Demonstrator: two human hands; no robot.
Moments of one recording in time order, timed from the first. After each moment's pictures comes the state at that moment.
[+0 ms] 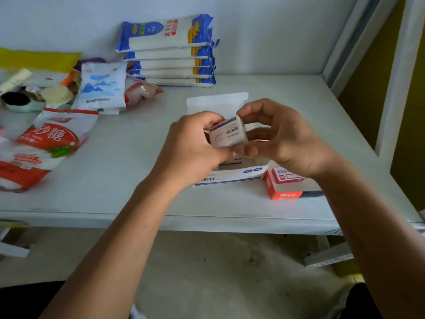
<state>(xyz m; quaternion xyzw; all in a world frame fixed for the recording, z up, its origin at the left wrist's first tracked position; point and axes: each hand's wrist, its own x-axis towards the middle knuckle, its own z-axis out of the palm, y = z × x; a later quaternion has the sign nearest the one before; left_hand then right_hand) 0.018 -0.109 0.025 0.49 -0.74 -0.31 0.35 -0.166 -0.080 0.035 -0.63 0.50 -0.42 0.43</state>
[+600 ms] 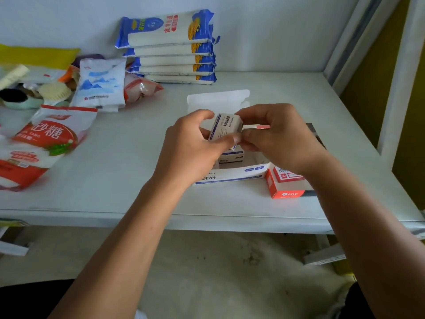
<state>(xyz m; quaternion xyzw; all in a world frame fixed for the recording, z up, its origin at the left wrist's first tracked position) 0.015 -0.112 0.017 0.55 -0.67 -0.33 0.36 -0.153 -0.089 0.029 -0.65 0.55 -0.42 0.33</state>
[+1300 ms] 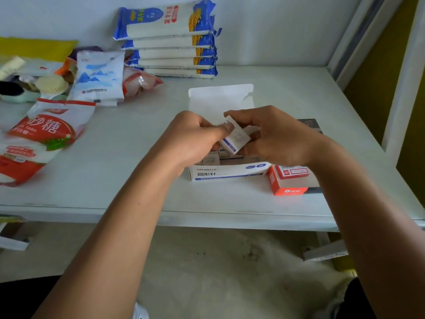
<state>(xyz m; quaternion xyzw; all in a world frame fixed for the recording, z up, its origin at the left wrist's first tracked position) 0.016 -0.126 0.024 0.59 -0.64 -0.42 0.25 -0.153 -0.098 0.033 -0.73 0.56 -0.21 0.32</state>
